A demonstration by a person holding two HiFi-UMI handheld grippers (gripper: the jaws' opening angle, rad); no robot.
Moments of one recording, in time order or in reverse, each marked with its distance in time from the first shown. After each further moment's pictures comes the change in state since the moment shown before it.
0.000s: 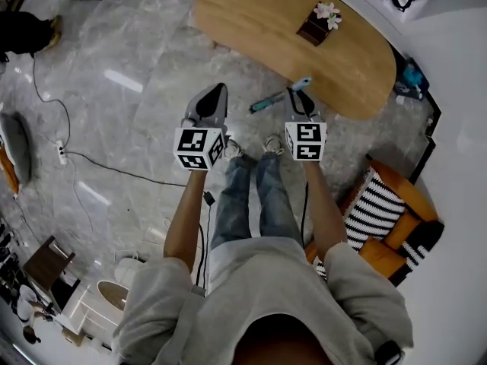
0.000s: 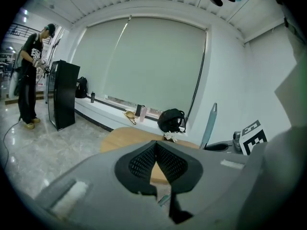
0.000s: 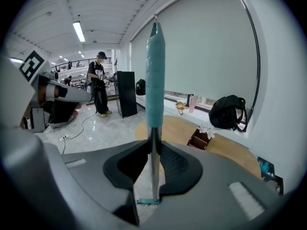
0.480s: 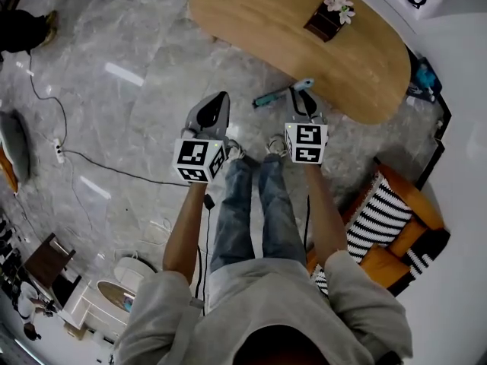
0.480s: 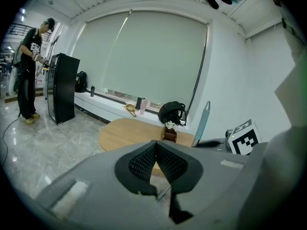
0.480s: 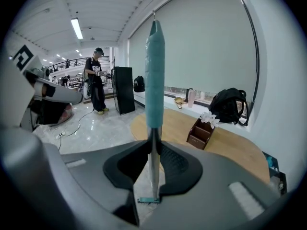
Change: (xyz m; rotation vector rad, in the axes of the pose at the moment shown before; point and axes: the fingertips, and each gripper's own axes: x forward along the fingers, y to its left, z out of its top) left arm 0.025 0.004 -0.066 -0.007 0.055 0.000; right arm 0.047 -0.008 -0.055 0.015 0.012 -0.016
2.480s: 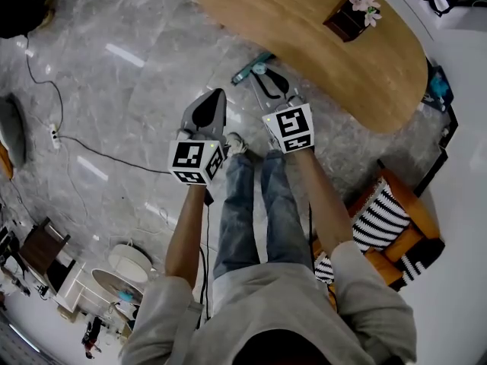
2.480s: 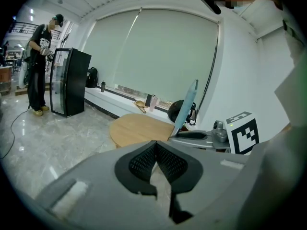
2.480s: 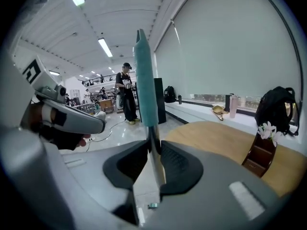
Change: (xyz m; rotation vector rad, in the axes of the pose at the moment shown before) left arm 0.008 0.052 -0.027 -0.067 0.011 0.088; right arm 0.077 0.113 0.051 -0.081 -0.154 0.402
